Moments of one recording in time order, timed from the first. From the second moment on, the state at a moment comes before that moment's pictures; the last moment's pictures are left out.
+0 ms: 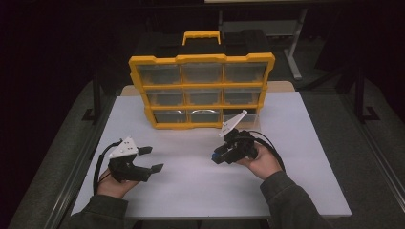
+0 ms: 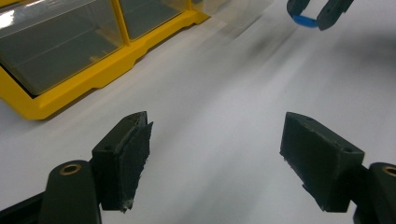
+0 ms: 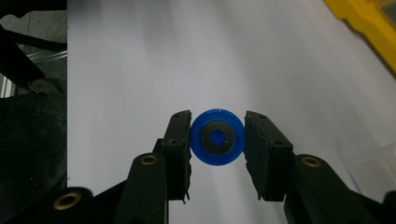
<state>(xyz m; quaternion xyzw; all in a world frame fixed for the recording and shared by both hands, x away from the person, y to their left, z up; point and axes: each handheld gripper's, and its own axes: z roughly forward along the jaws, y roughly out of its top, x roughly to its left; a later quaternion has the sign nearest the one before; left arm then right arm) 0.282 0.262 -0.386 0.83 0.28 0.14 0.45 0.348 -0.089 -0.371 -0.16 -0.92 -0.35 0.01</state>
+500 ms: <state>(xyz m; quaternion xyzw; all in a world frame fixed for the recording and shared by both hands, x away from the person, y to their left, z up) 0.282 0.262 -0.386 0.84 0.28 0.14 0.45 0.364 -0.091 -0.342 -0.16 -0.92 -0.36 0.01</state>
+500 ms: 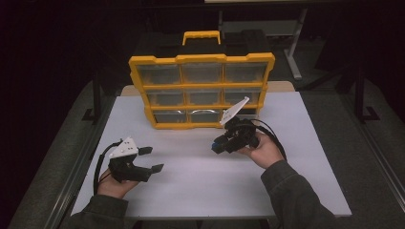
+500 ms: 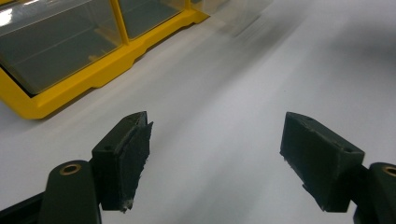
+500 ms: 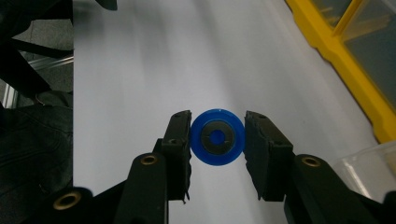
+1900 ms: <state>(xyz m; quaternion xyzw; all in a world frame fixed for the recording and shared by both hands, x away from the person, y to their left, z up) 0.282 0.266 -0.384 0.83 0.29 0.14 0.45 0.418 -0.118 -0.281 -0.21 -0.91 -0.35 -0.03</state>
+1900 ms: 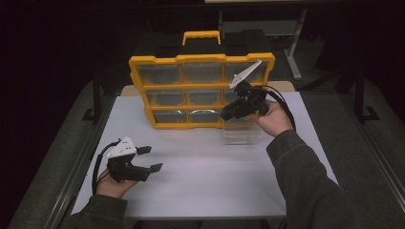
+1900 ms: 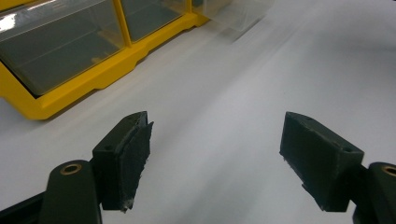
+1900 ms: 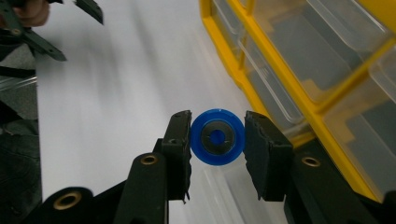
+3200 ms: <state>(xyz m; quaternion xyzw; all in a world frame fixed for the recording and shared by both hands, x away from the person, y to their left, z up) 0.282 0.265 -0.384 0.83 0.29 0.13 0.45 0.438 -0.158 -0.320 -0.28 -0.90 -0.33 -0.03</state>
